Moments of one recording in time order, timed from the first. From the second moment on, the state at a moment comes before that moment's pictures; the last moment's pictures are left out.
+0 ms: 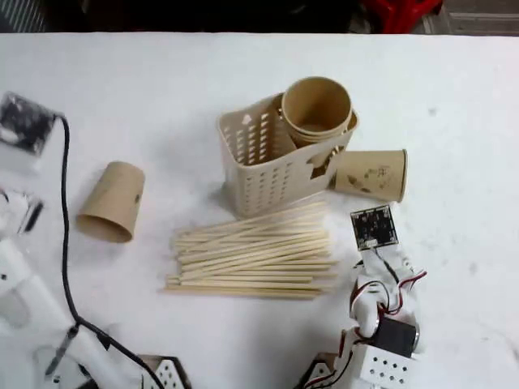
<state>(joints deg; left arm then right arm) -43.1 -38.0 21.2 76.1 -55.7 13.7 -102.9 95.2 63.3 31.5</state>
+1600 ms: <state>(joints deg) -15.7 -50.3 72.8 32.8 -56.9 11.5 -102.9 95.5 63.3 31.5</state>
